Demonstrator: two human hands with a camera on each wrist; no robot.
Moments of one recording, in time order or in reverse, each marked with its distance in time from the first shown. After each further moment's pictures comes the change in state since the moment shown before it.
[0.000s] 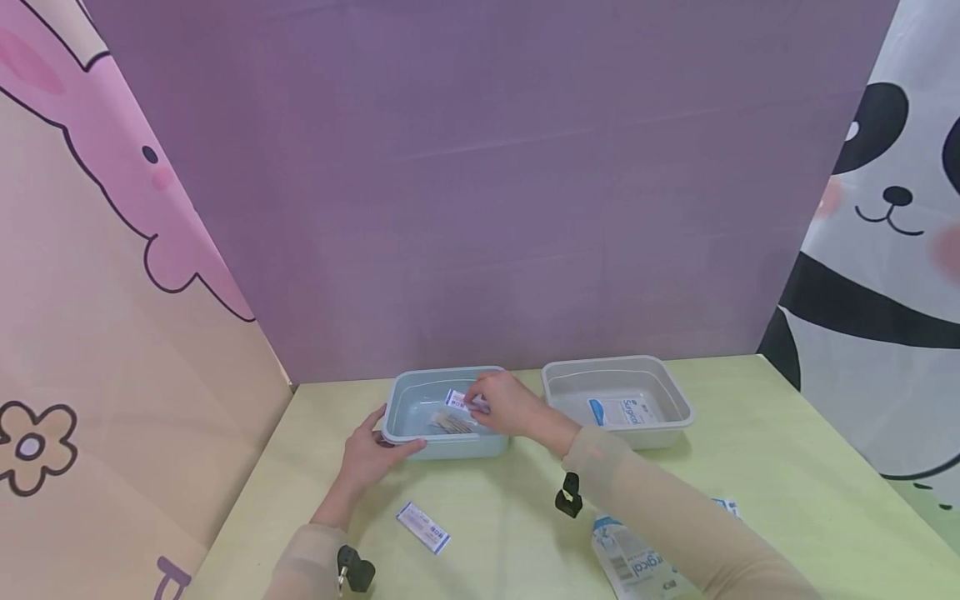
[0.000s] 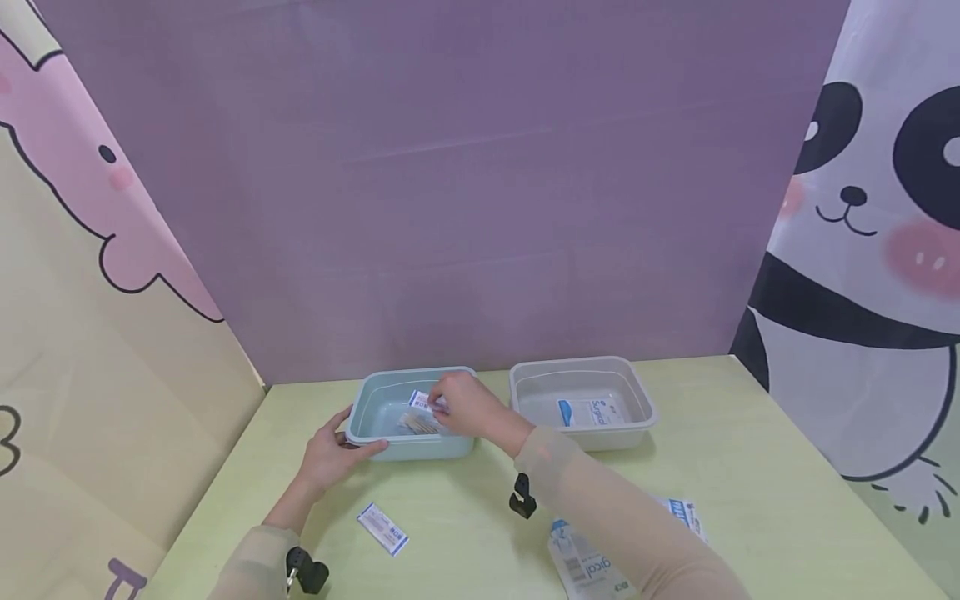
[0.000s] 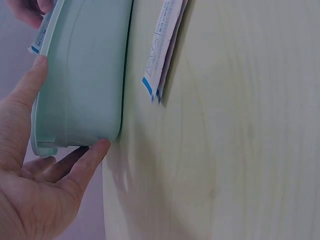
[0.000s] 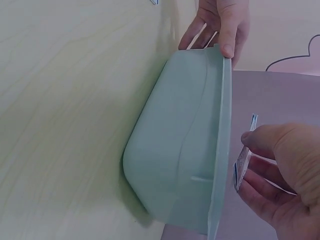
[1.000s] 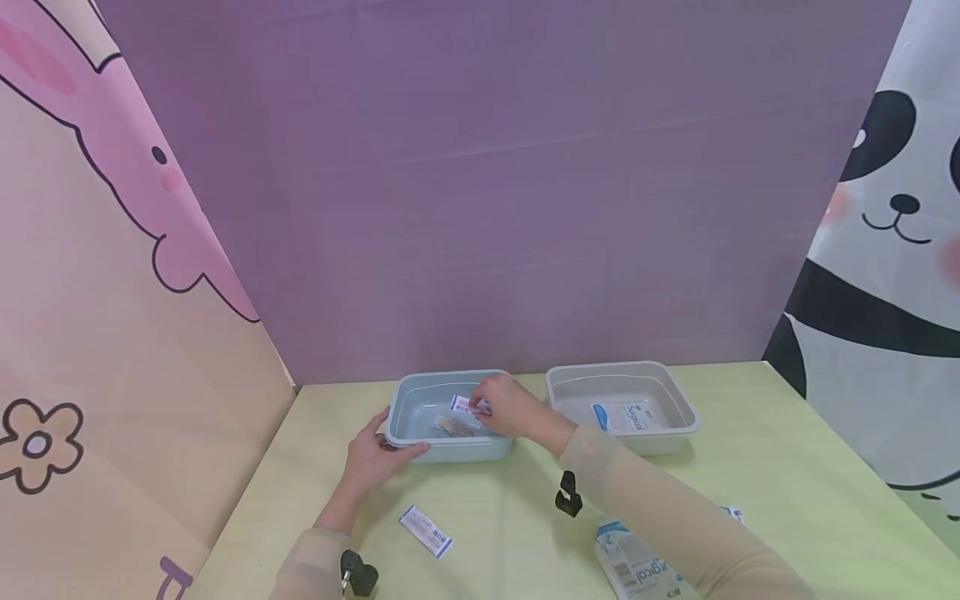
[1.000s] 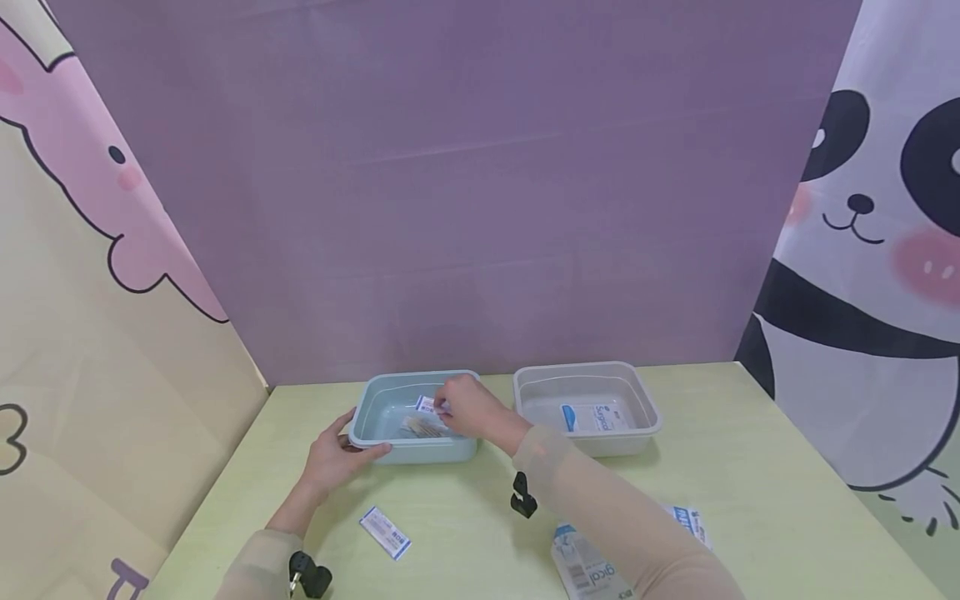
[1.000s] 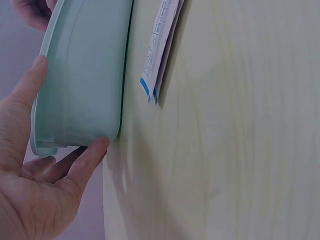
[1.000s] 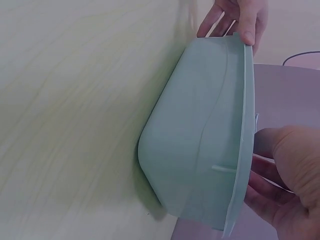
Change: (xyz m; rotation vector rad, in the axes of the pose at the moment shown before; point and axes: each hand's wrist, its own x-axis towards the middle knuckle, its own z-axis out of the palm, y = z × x) left_hand -0.001 -0.001 0.000 -0.031 0.003 0.041; right_hand 0.006 0.006 0.009 -0.005 -0.035 -0.012
